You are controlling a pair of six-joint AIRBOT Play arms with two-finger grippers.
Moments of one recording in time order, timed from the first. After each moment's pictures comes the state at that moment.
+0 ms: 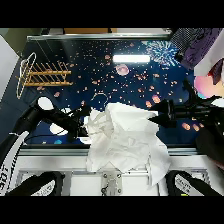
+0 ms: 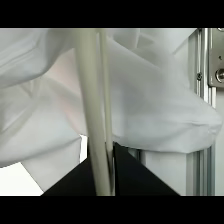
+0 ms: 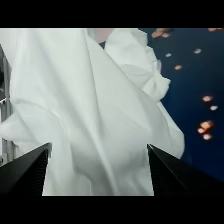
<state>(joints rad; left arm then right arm) -0.16 -1.18 0.87 0.94 -1.46 -0.16 -0.28 -1.15 0.83 -0.37 1.58 0.07</state>
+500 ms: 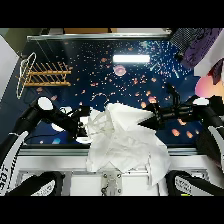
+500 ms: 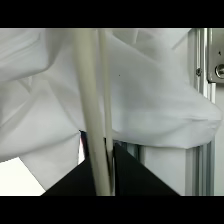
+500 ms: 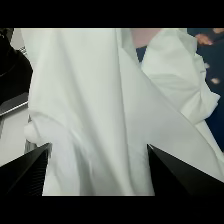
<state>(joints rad) -0.16 -1.18 0.87 0.95 -1.47 -0.16 -0.13 -1.27 0.82 -0.31 1.57 -0.02</state>
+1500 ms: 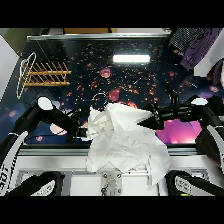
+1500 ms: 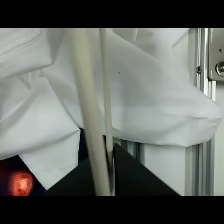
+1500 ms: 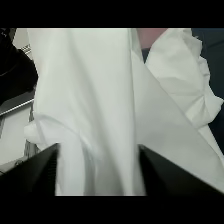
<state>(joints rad) -0.16 -1.18 0.87 0.94 -1.47 -0.16 -0.11 -1.28 0.82 -0.30 1.57 -0.03</state>
